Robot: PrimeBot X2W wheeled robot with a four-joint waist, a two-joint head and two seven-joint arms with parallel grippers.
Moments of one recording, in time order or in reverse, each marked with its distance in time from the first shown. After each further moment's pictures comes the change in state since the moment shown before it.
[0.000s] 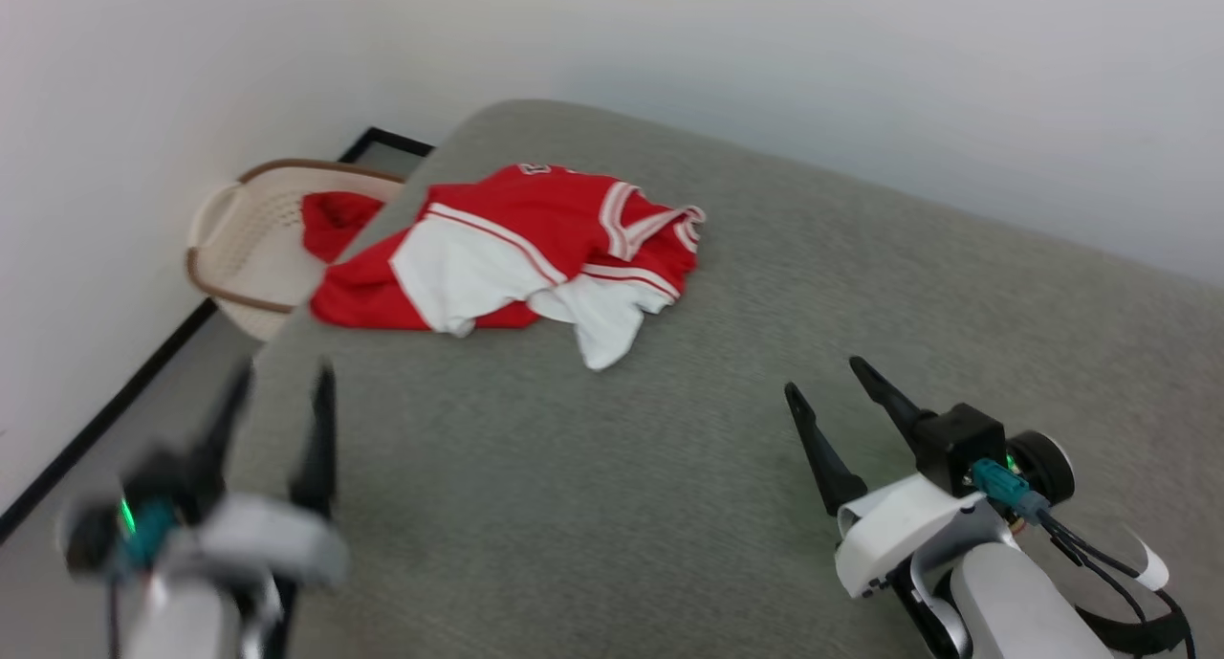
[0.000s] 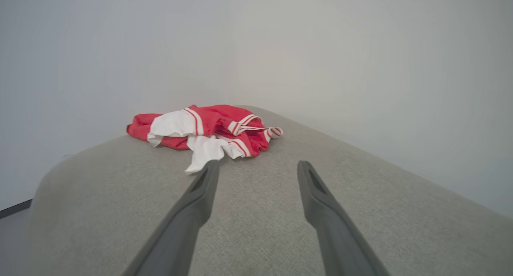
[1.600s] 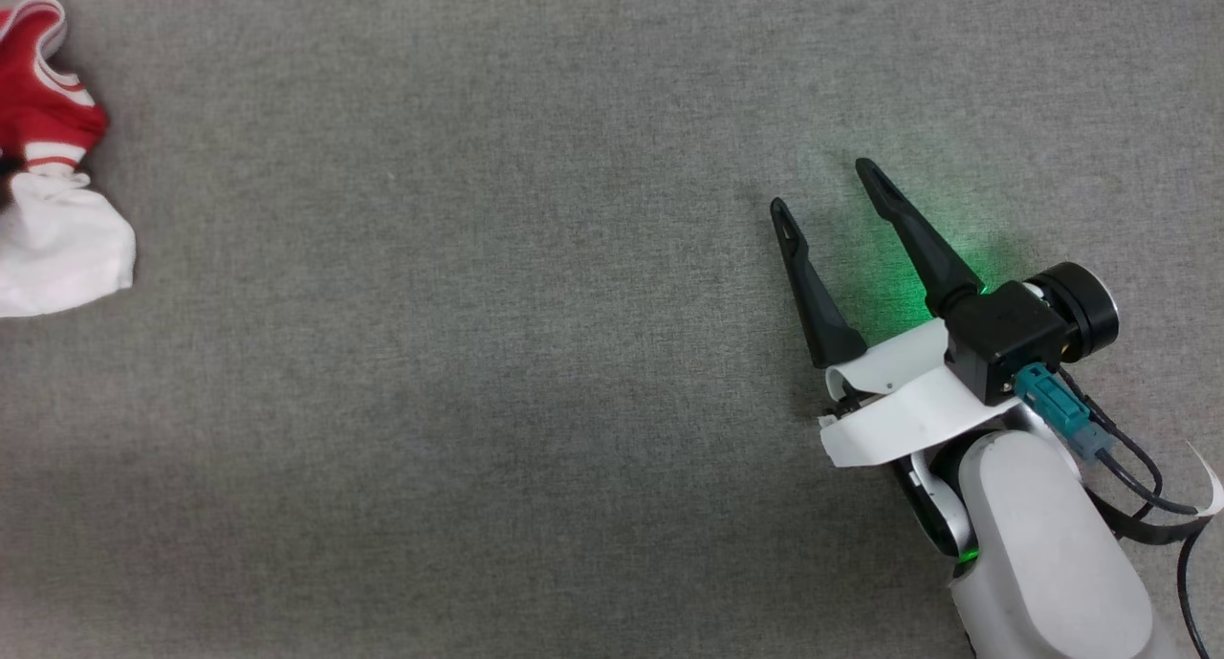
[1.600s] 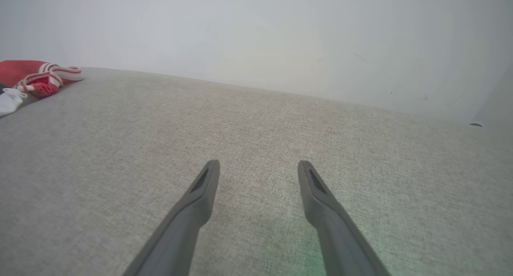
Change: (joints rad) left arm -0.926 0.749 -1.027 0.458 -1.044 -0.008 0.621; right arm -0.102 0.051 -0.056 -0.346 -0.126 0.001 0.042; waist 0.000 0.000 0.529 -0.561
